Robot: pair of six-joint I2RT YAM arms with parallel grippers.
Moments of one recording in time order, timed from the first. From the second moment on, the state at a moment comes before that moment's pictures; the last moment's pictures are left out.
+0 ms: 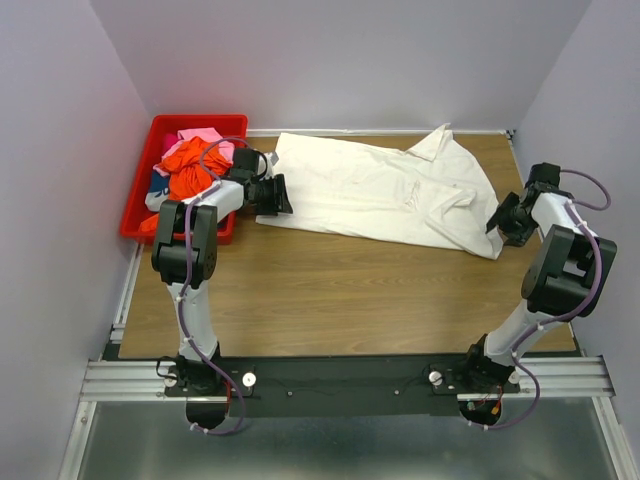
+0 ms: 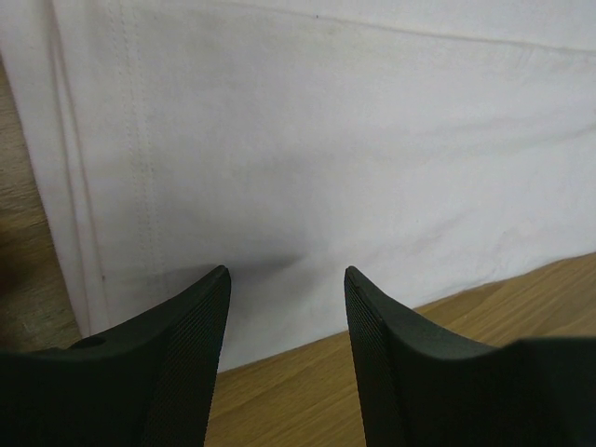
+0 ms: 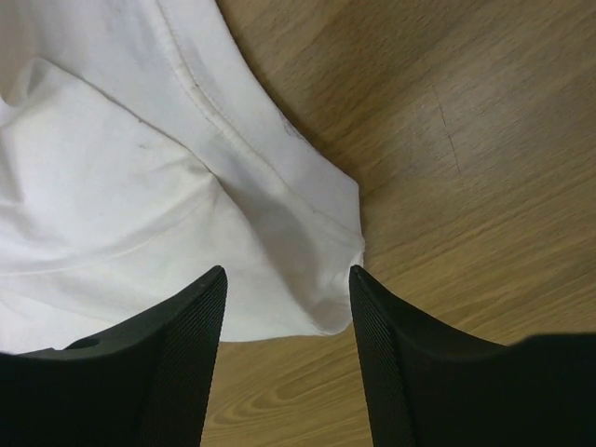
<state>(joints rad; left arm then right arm) -0.17 2.03 1.39 -0.29 0.39 -0.25 -0.37 1.75 1.23 -0.63 -0.01 0.32</state>
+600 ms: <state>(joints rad) -0.17 2.04 1.39 -0.28 0.39 -0.24 -0.37 1.75 1.16 -0.63 -0.05 0.27</state>
